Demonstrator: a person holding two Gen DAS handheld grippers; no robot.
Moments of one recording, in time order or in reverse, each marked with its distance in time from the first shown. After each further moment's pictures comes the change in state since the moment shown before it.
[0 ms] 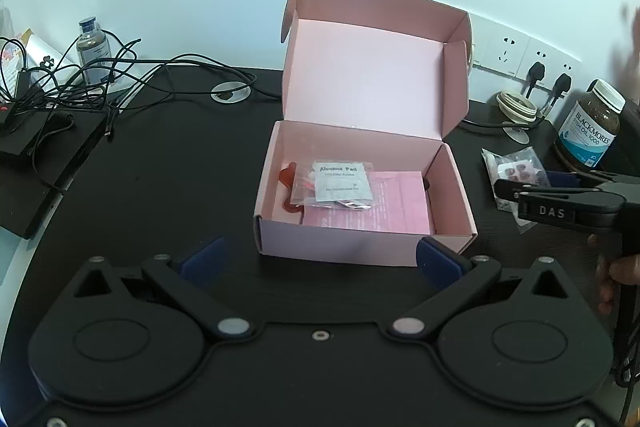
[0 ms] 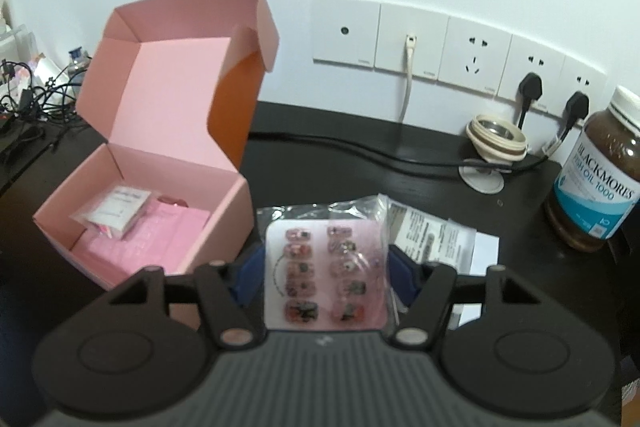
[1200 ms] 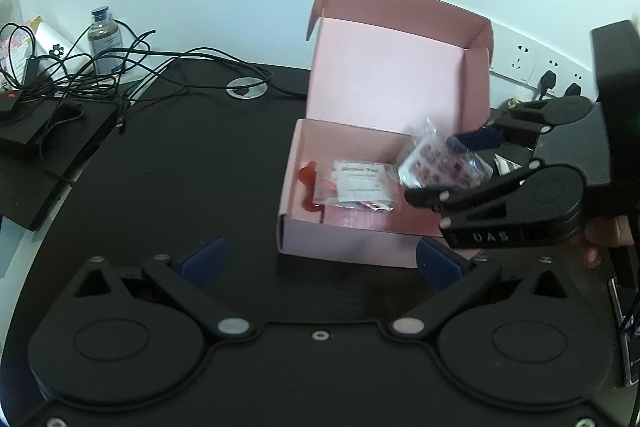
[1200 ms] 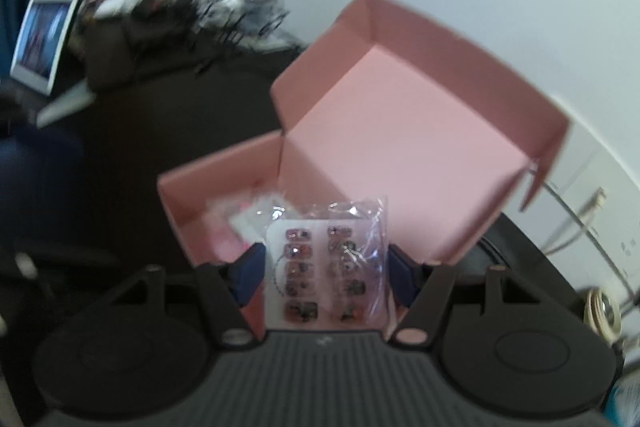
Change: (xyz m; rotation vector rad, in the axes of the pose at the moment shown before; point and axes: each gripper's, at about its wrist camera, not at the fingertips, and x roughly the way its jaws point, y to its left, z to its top) left arm 0.001 0.018 0.000 -0.037 0.004 0.008; right arm 0.023 0.107 0.049 -0.593 0.073 0.306
